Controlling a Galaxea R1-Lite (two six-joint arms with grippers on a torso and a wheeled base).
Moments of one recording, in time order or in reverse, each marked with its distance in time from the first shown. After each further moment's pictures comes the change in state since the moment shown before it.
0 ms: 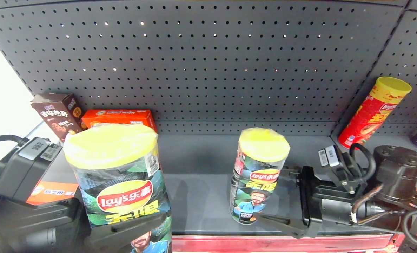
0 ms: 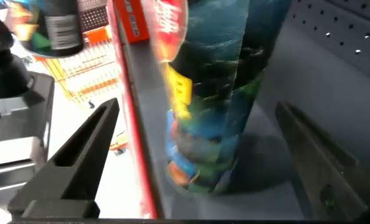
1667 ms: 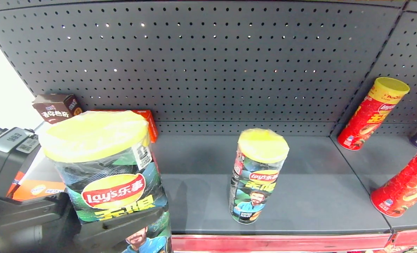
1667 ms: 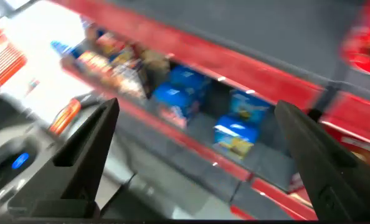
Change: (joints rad) left arm -0.011 -0.028 -0.026 -0.001 -0.004 0.008; right arm -0.152 -1.573 0.306 1.363 -0.569 0.150
